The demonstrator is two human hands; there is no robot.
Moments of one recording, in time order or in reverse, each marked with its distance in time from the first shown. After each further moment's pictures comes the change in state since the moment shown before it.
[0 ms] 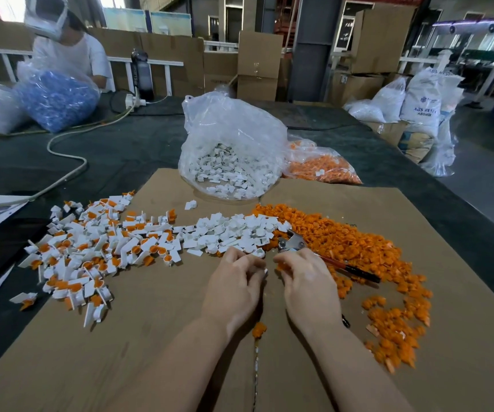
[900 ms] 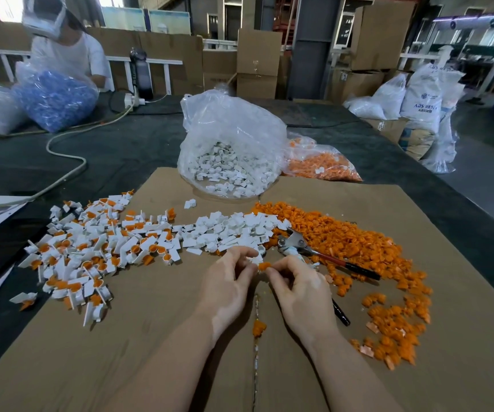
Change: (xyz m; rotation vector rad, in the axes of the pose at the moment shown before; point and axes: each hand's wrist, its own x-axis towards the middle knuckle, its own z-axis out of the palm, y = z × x) left_hand -0.001 -0.002 -0.009 -0.304 -0.023 -0.134; right_hand -0.011 -0.001 0.005 0.319 0.001 0.045
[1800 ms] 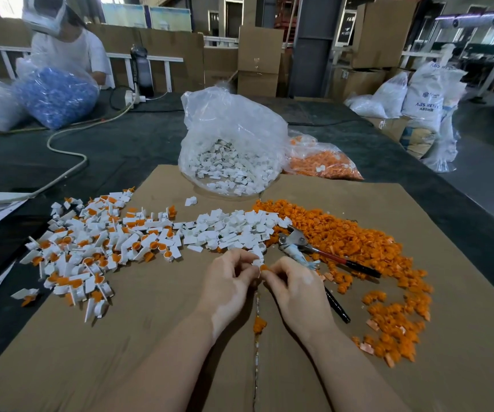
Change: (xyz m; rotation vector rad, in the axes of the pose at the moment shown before) left_hand -0.005 0.009 -0.001 -0.142 -0.015 -0.096; right_hand 0.002 0.002 0.002 -0.061 -0.129 -0.026
